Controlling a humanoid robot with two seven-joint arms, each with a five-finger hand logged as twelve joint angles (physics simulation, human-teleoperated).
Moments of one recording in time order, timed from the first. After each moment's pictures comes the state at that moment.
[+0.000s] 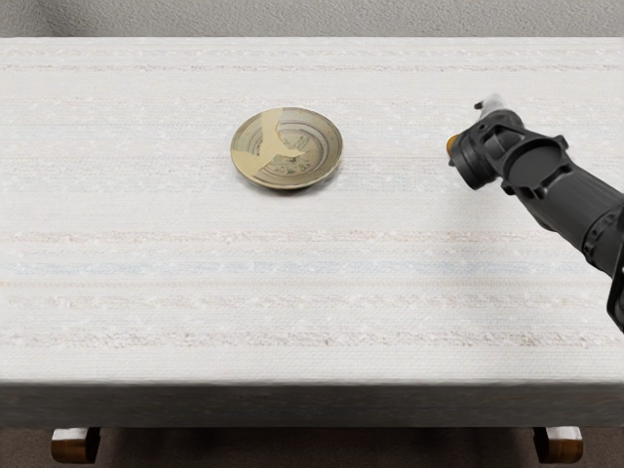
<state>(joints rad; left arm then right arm) -0.03 0.00 -0.13 -0.13 -0.05 -0.12 0.13 1.26 -0.01 0.03 0.31 -0.56 -0.36 -0.53</state>
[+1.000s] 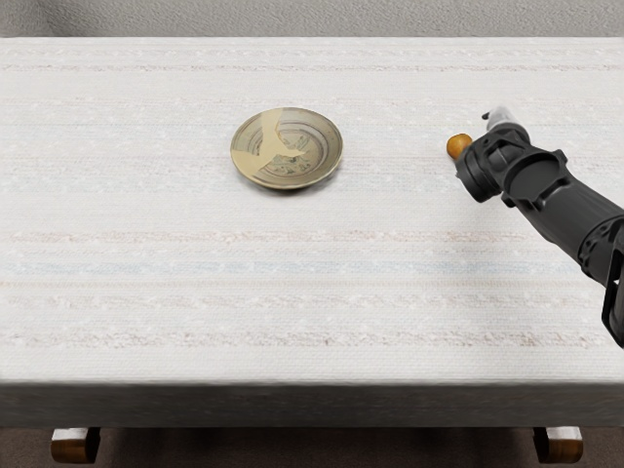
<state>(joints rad) -0.03 0.00 -0.13 -0.13 -0.05 -0.12 0.13 1.22 0.00 0.01 0.26 -0.56 -0.32 -0.50</state>
